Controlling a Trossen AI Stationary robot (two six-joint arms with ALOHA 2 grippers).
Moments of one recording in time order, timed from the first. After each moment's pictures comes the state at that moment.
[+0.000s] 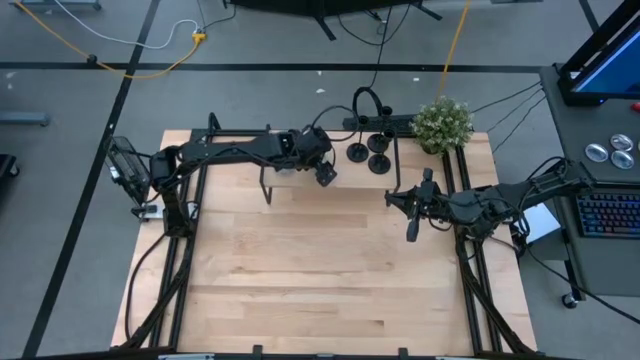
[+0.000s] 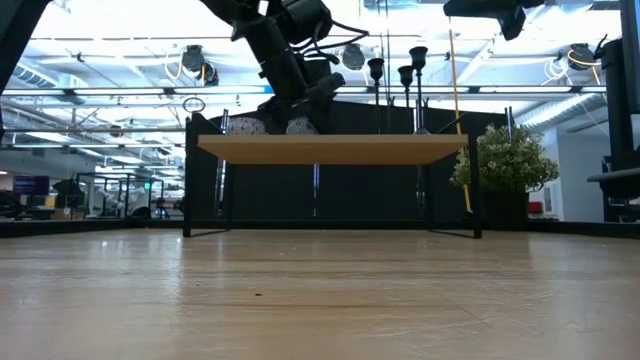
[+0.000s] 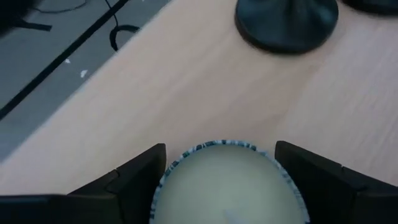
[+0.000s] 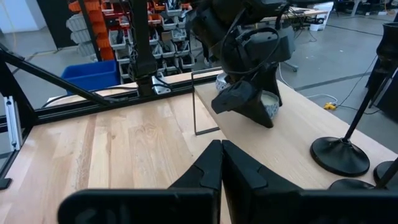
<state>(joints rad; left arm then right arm) 0.29 1.83 1.53 -0.59 -0.28 -0.25 0.33 0.80 0.72 -0.18 0.63 0.25</state>
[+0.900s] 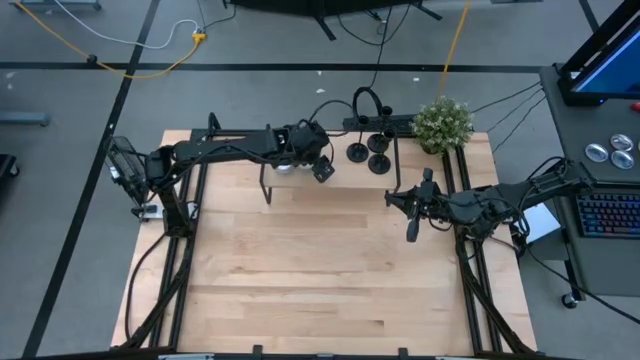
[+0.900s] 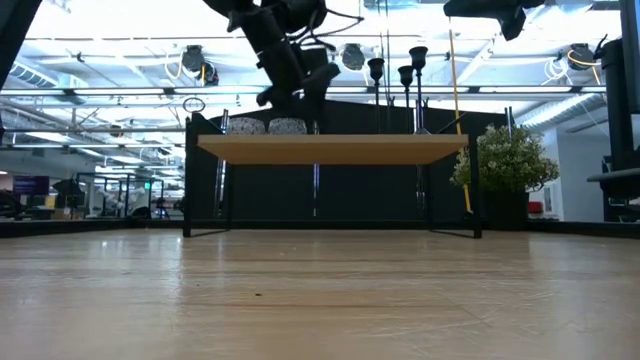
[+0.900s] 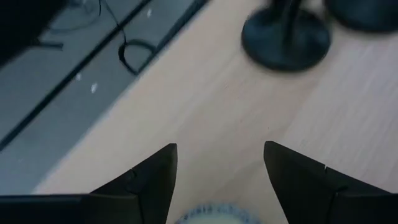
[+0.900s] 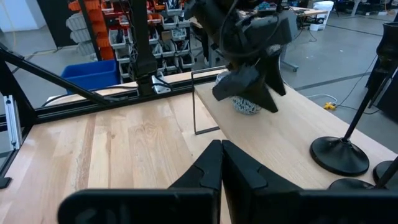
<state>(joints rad) 0.31 1.80 1.54 -0.60 -0.30 -0.19 0.33 0.80 0.72 -0.18 0.63 0.25</state>
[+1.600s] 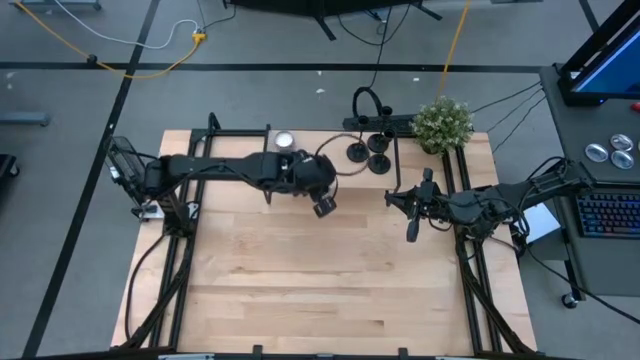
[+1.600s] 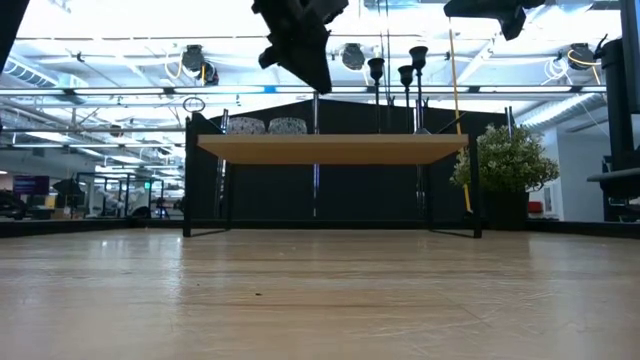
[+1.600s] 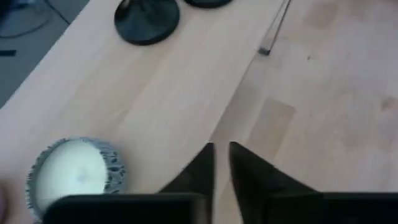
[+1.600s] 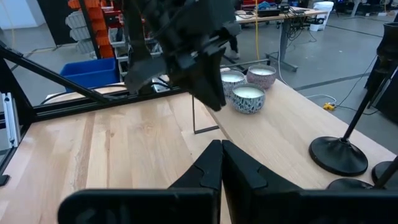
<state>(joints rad) 0.07 1.79 1.69 -0.83 -0.30 -0.30 0.33 0.80 0.72 -0.18 0.63 0.24</state>
